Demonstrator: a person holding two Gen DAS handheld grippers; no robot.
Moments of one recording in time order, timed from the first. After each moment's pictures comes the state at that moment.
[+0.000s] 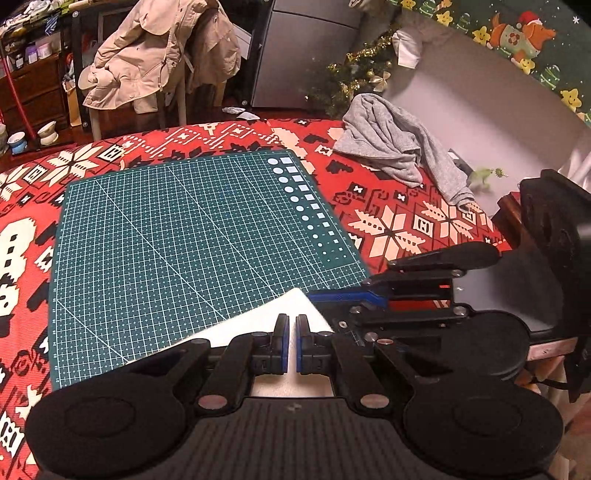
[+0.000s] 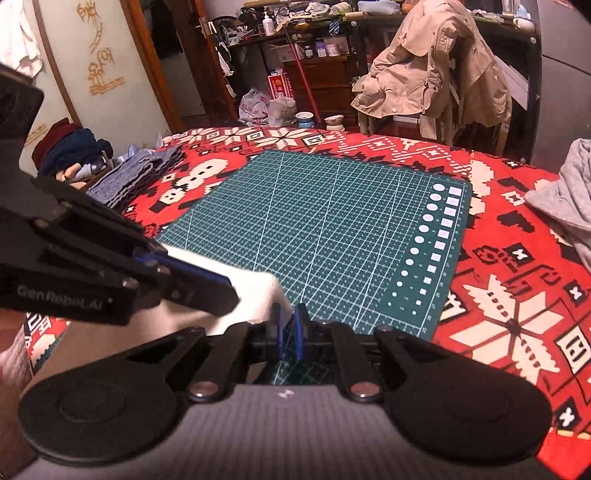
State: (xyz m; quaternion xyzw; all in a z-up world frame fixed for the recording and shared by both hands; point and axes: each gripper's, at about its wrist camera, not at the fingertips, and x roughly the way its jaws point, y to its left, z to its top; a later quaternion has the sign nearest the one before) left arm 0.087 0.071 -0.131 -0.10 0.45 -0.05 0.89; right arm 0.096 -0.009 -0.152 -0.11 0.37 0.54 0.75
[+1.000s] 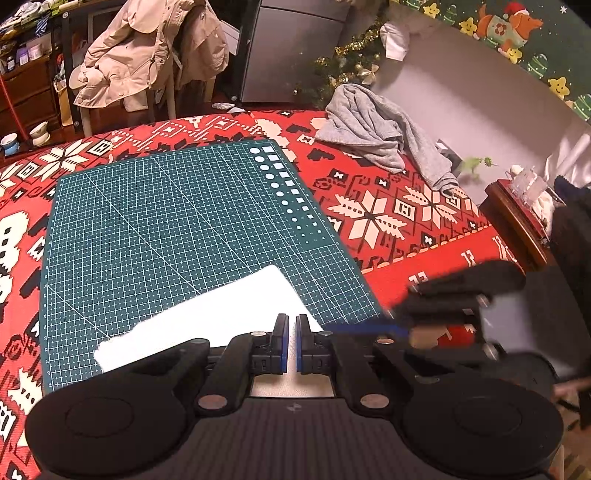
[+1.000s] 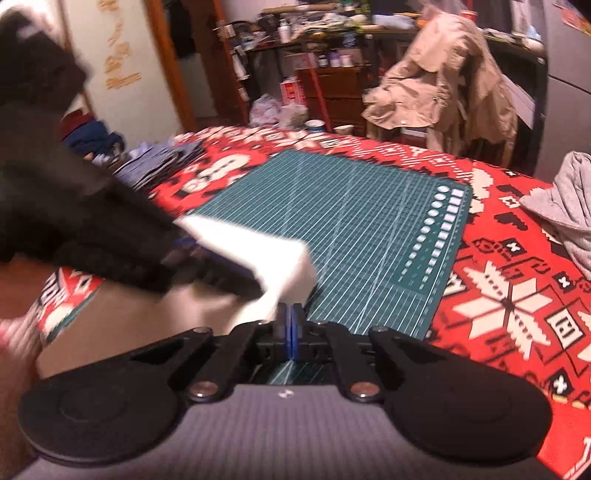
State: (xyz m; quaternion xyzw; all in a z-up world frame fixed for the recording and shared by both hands) left arm 0.074 0.056 -0.130 -0.09 0.46 -0.06 0.88; right arm 0.052 -0.042 -0.145 -0.13 0.34 0.56 0.74
